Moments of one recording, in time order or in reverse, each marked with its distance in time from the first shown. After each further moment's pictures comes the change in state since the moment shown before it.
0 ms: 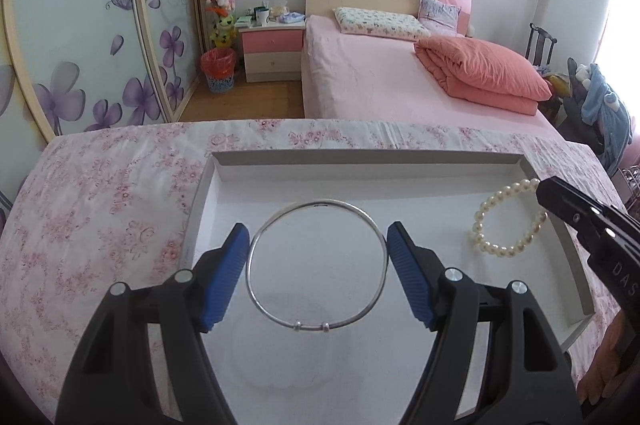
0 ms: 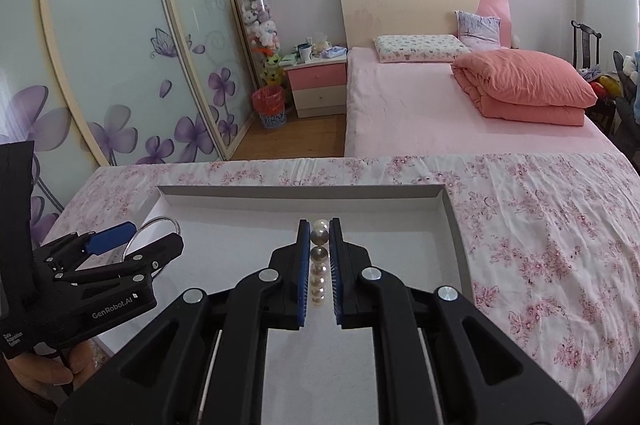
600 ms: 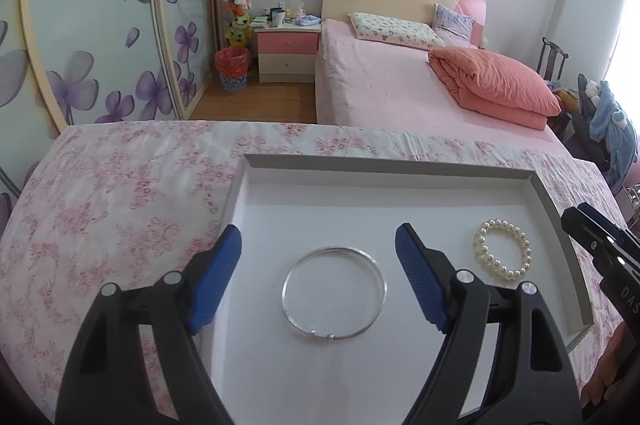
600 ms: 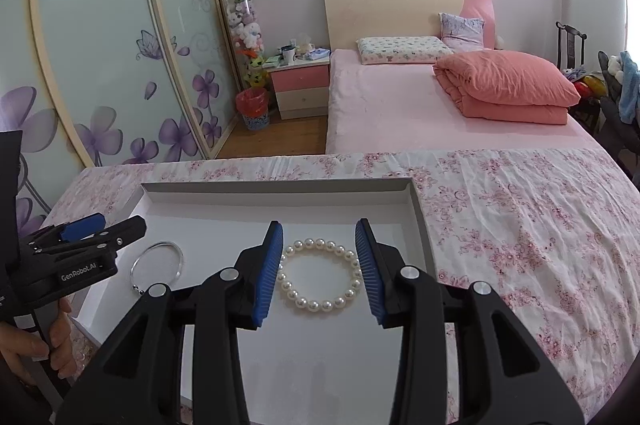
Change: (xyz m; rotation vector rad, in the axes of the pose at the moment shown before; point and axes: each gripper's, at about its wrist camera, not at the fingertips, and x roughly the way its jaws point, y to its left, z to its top) left arm -0.015 0.021 0.001 -0.057 -0.026 0.026; right arm -0.012 -0.012 -0.003 0.007 -0.016 -0.062
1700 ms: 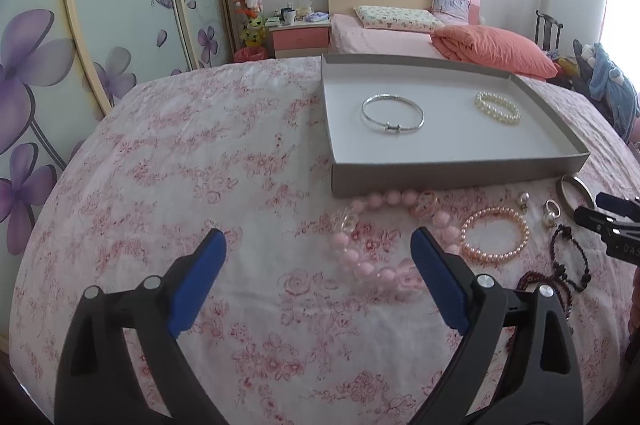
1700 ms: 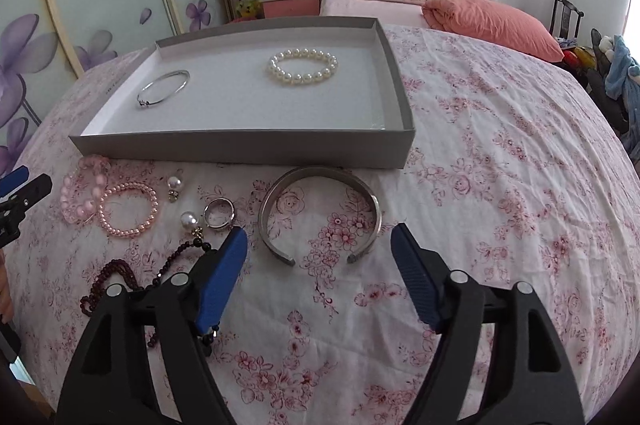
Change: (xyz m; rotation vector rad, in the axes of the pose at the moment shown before) left arm -0.104 0.055 -0.139 0.095 0.000 0.064; right arm -0.057 -0.004 -0.123 -0.055 0.236 -0.068
